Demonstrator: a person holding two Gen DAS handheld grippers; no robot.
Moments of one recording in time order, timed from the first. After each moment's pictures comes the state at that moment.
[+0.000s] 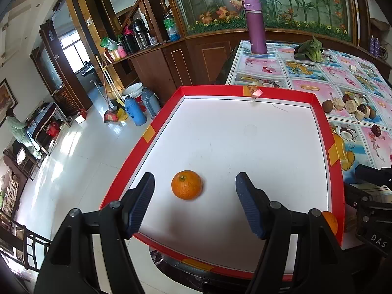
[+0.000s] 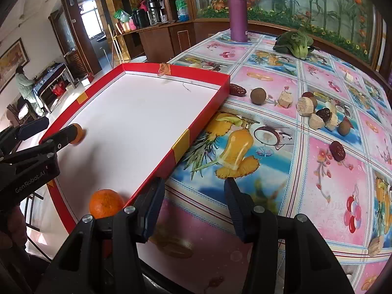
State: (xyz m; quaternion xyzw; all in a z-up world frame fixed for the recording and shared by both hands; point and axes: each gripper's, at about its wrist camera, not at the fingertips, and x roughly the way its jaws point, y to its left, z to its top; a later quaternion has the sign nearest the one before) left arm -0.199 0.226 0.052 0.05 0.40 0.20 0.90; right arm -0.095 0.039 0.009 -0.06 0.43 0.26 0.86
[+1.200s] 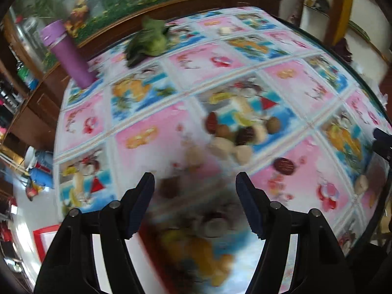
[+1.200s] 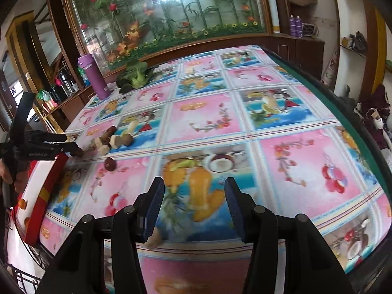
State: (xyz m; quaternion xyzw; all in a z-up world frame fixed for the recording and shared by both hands) left arm -0.014 0.036 0.058 0.17 0.48 -0.17 0.84; right arm -0.086 -0.249 0.030 0.10 0.37 0.05 0.92
